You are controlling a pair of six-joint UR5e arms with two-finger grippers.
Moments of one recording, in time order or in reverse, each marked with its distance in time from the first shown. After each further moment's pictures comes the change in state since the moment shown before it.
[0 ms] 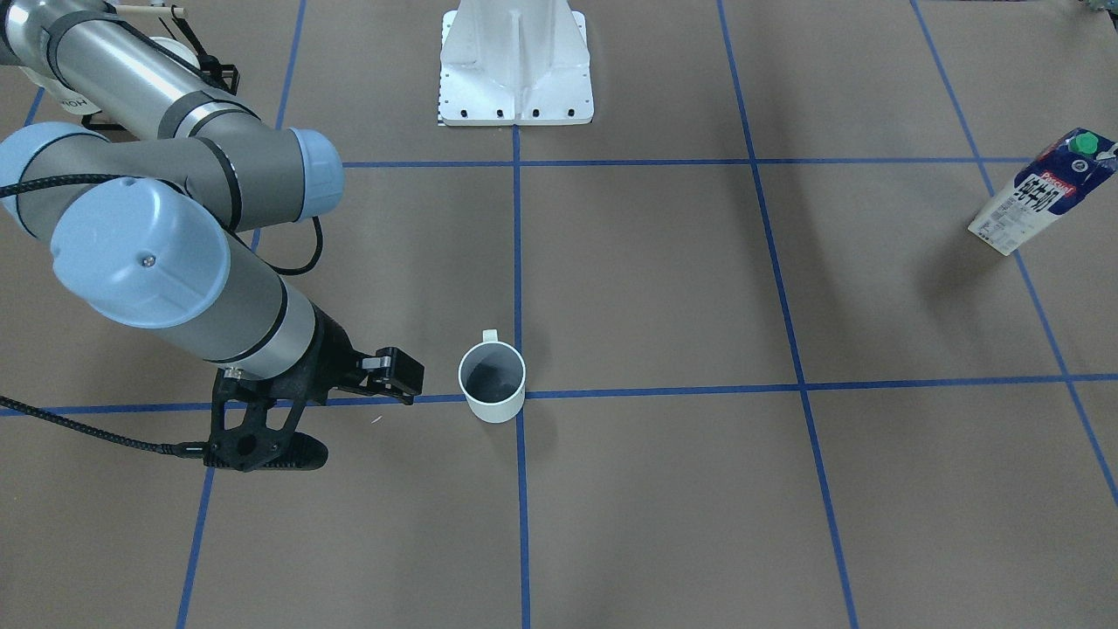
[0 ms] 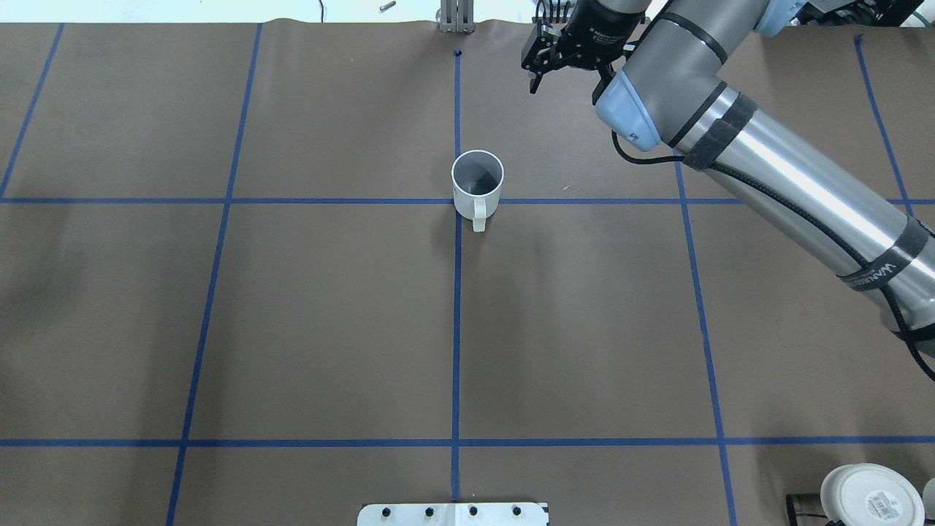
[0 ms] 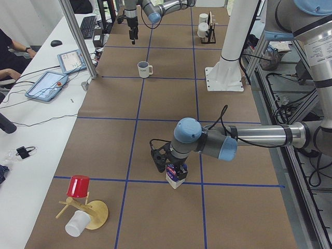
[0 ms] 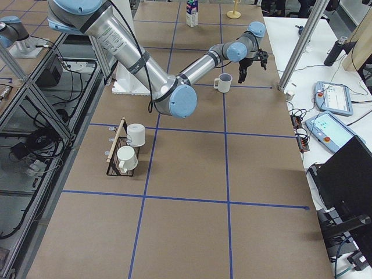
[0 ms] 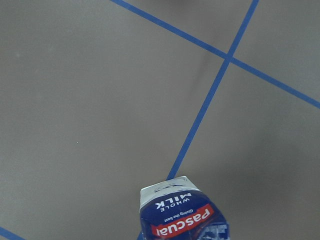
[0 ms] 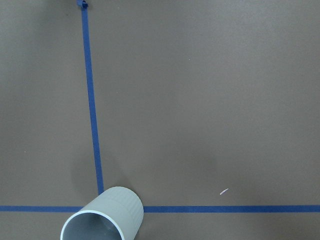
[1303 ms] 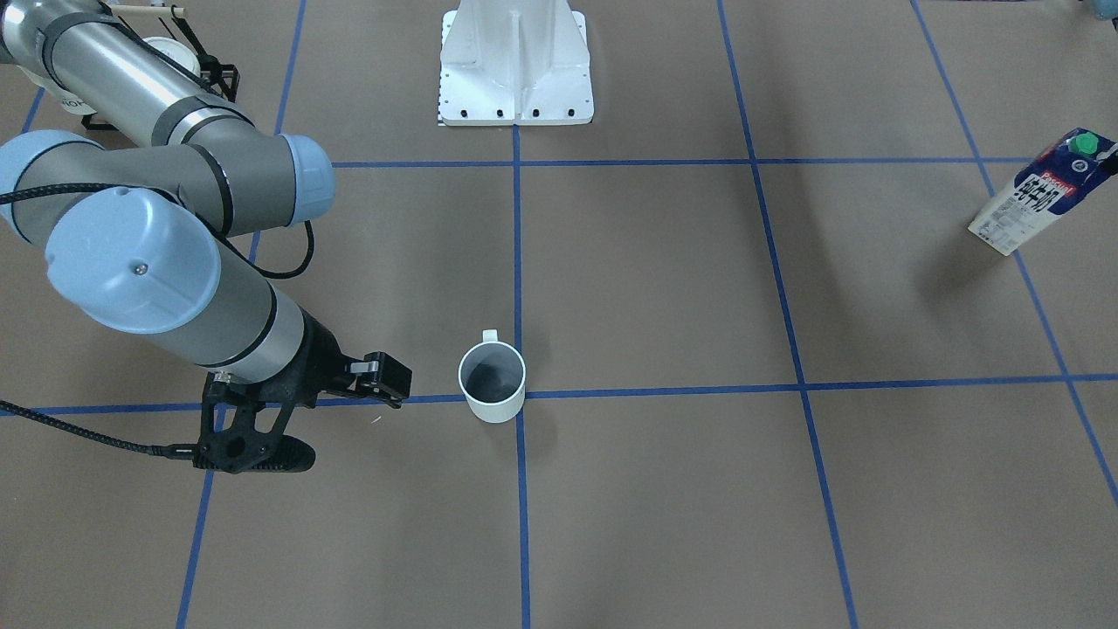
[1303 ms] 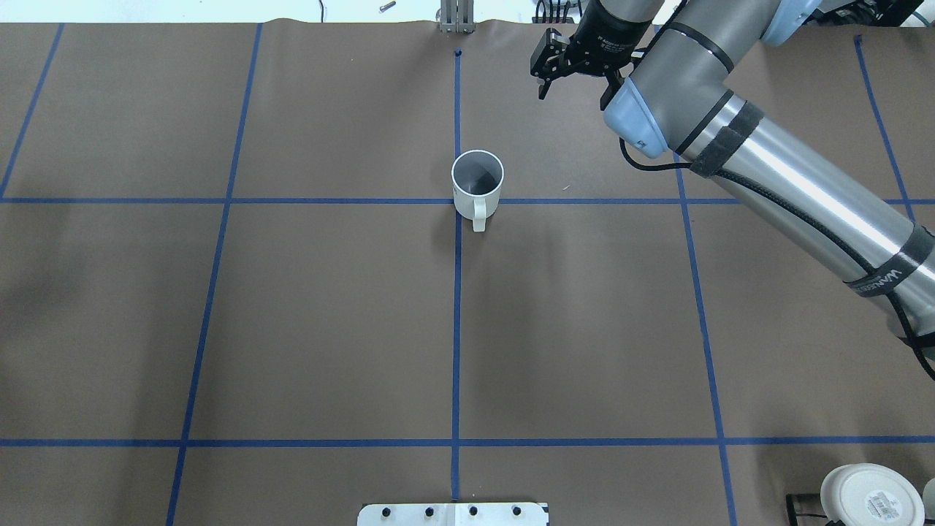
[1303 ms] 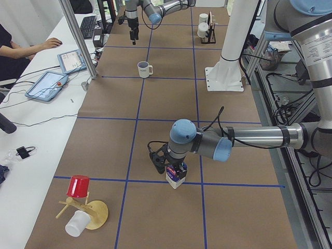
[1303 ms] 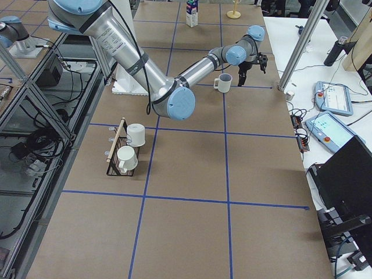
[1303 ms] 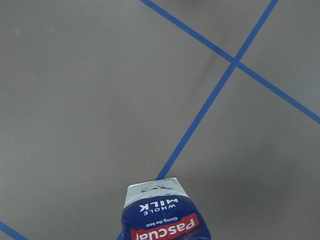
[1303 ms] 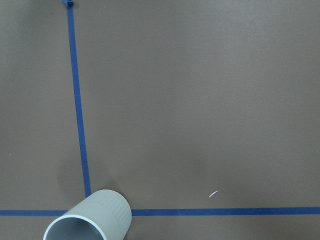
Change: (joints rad) left arm 0.056 -0.011 0.030 -0.003 -0.002 -0.088; right arm -0.002 -0.024 0.005 0.011 -0.009 0.000
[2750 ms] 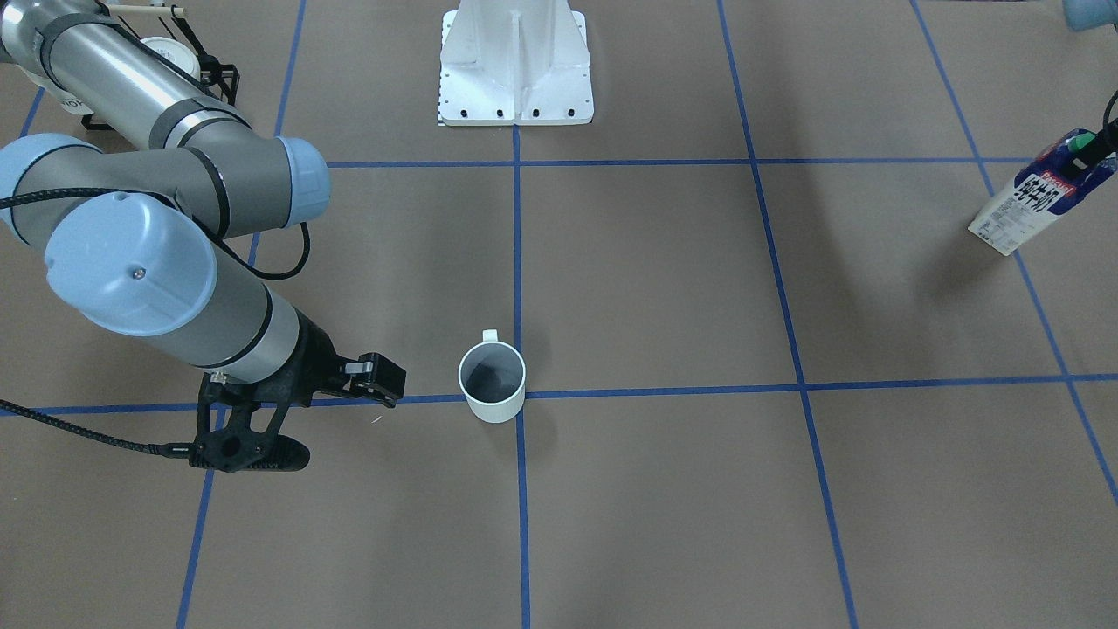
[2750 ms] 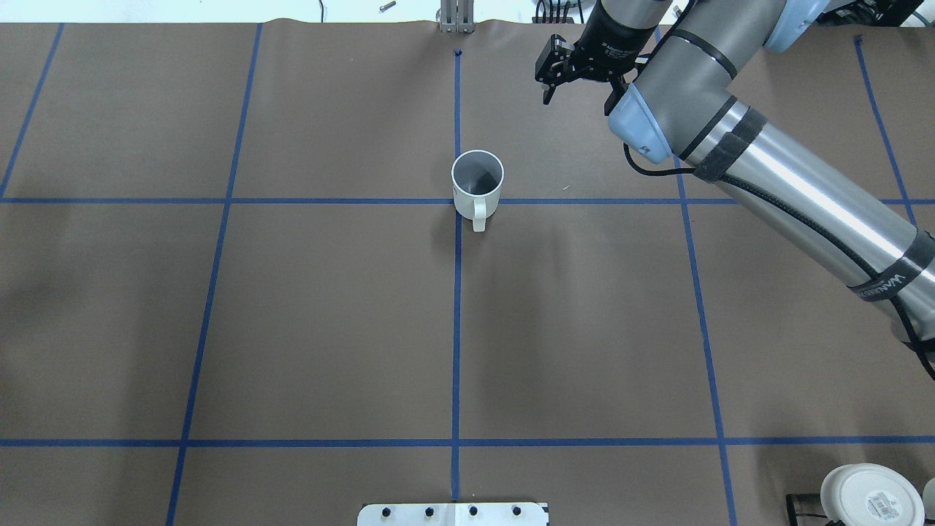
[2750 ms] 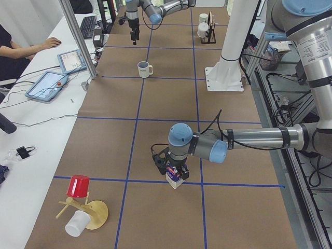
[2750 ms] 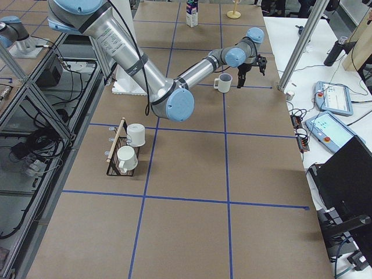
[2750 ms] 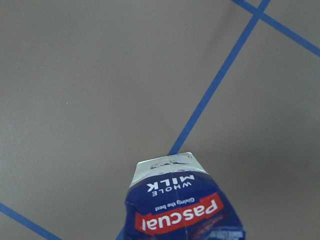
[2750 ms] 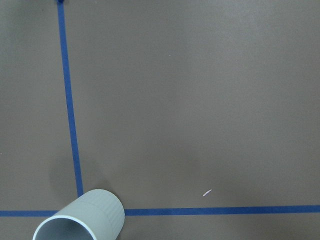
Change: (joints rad) left arm 0.094 0.010 0.028 -0.001 -0.007 0.002; right arm -0.002 -0.014 0.004 0.002 -0.003 0.001
